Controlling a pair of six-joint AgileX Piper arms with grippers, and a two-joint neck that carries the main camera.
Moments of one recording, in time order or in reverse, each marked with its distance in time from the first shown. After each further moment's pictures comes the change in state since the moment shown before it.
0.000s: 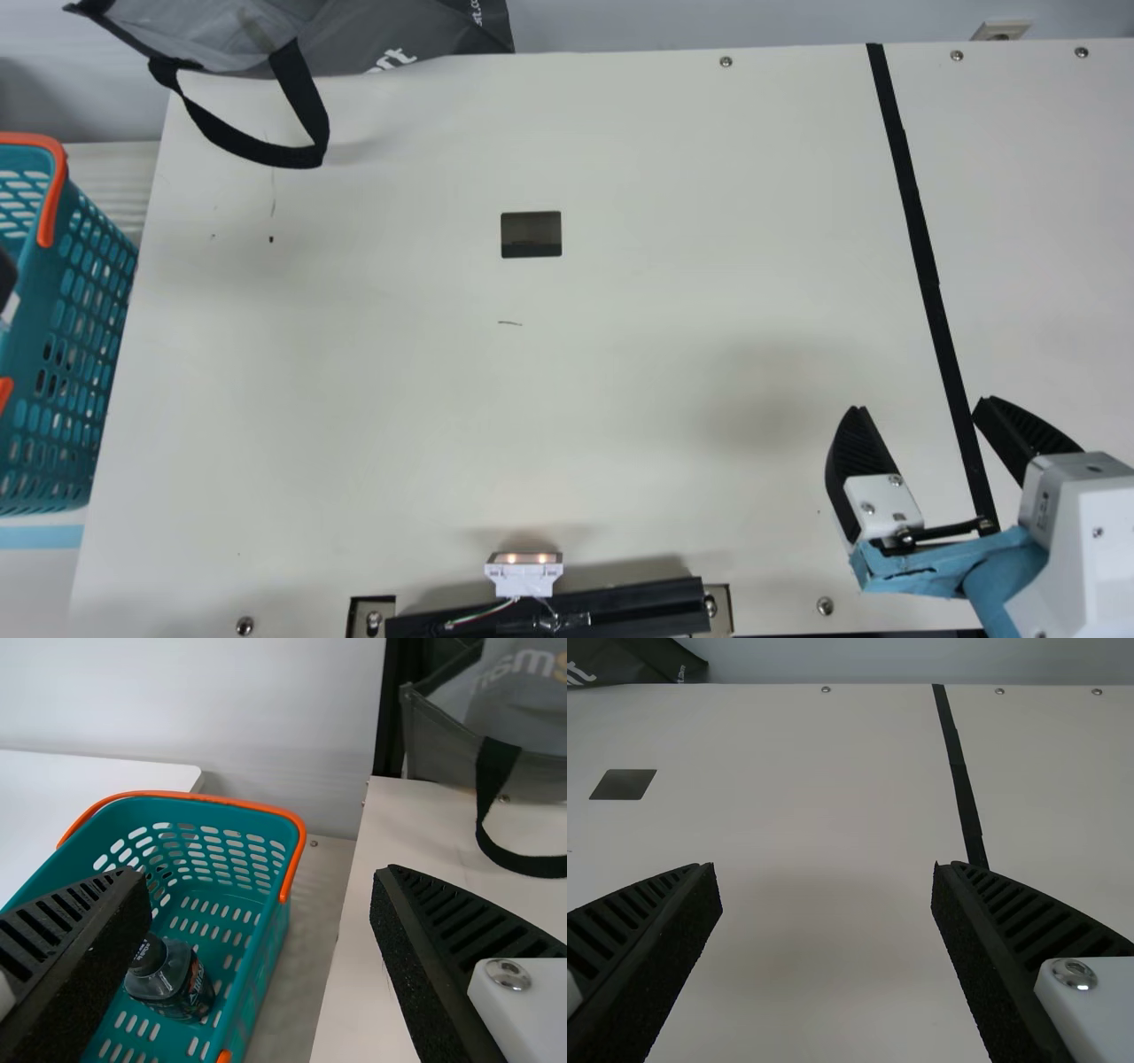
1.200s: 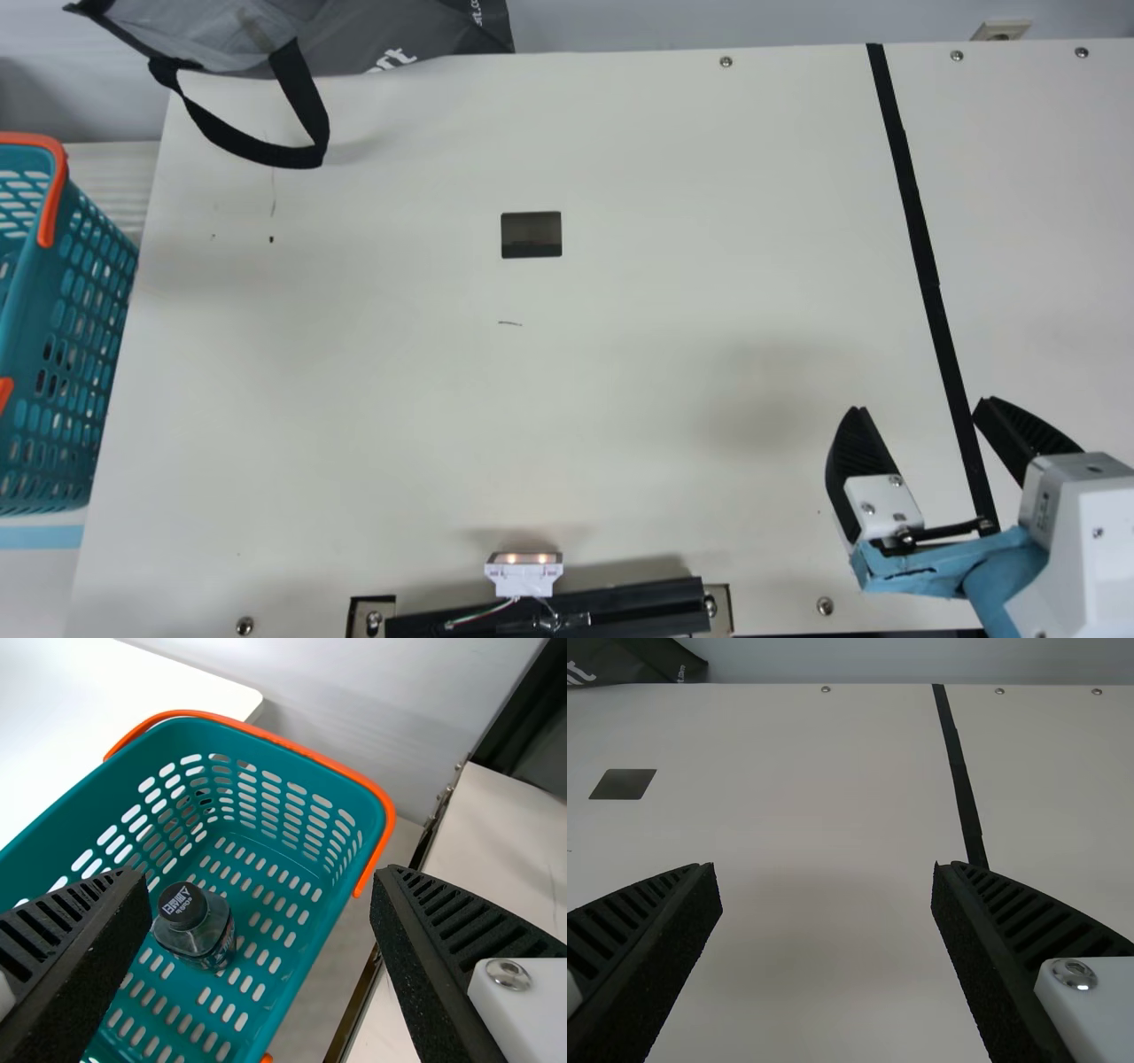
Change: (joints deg) left arm 10.3 13.8 -8.6 -3.6 4.3 -4.4; right arm 0.0 0.0 0.0 0.0 0.1 0.0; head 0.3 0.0
